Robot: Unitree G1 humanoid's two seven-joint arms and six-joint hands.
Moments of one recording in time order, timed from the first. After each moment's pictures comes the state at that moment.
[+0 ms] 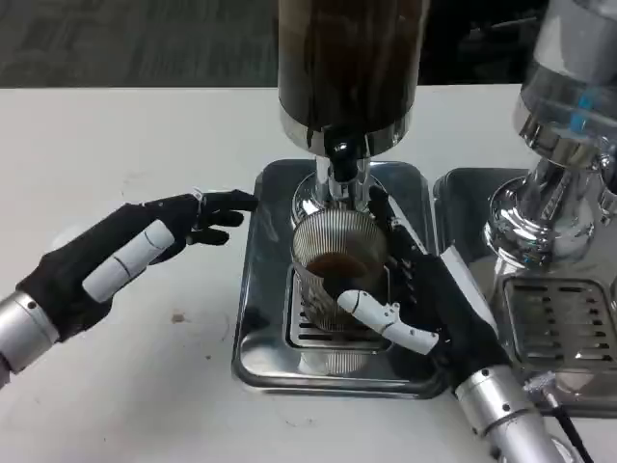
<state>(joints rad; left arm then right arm) -0.29 0.50 0.13 0.64 -0.19 -0.52 -0.86 -0.15 -0.07 0.16 0.61 -0.16 -0.59 0.04</state>
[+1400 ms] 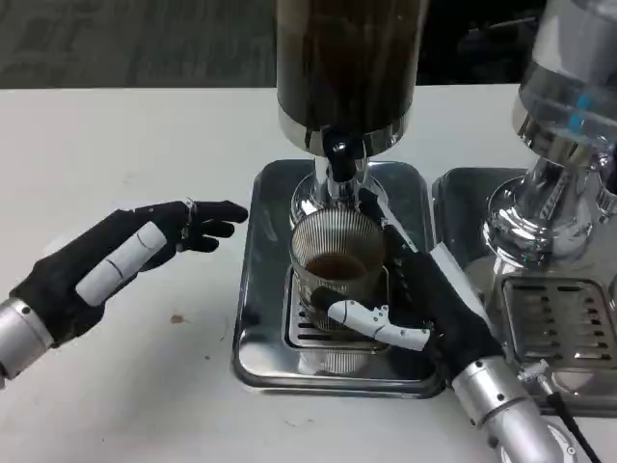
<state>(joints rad) -0.29 0.51 0.13 0.68 -0.18 -0.52 -0.85 -0.23 -0.09 0.17 0.72 -0.19 -0.62 0.05</state>
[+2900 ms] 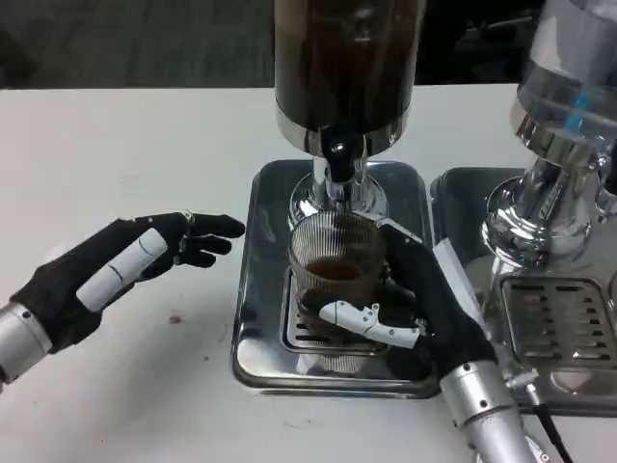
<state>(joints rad) -0.30 0.53 0.10 0.74 -0.18 -0.52 -0.84 -0.22 -0.05 0.21 0.74 -0.30 -0.65 -0.19</state>
